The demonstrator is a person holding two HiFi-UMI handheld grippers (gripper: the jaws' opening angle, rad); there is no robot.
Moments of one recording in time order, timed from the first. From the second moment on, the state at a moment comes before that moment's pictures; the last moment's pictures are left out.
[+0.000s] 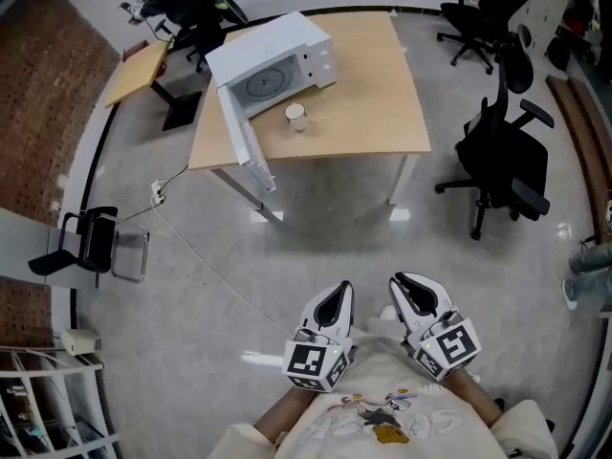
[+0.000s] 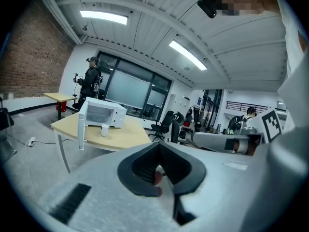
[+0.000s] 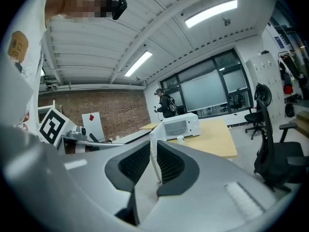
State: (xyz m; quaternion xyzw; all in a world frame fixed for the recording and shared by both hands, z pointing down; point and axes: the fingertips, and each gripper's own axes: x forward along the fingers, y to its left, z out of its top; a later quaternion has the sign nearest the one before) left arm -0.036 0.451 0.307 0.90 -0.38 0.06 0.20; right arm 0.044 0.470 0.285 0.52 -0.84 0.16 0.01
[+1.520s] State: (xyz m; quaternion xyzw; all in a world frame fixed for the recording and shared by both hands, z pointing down) left arm -0.059 0.006 0.348 0.87 -0.46 0.08 0.20; right arm 0.009 0.015 0.333 0.48 -0.86 0.17 0.05
